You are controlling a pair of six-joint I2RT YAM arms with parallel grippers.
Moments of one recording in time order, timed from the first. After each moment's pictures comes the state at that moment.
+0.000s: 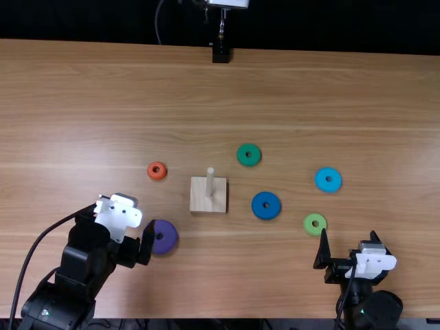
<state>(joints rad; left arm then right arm) -0.36 0.74 0.62 -0.48 -0.05 -0.06 -0.02 0.01 0.08 -0.27 0.03 -0.08</state>
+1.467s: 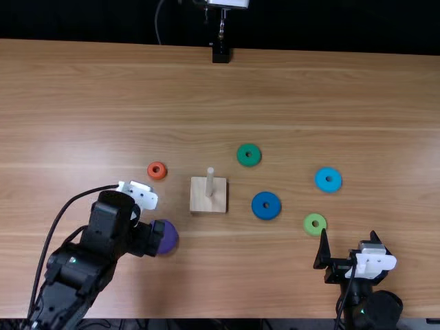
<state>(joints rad) -0.37 1.10 0.74 -0.58 -0.03 -0.06 -0.02 0.01 0.08 -0.27 0.03 -0.08</state>
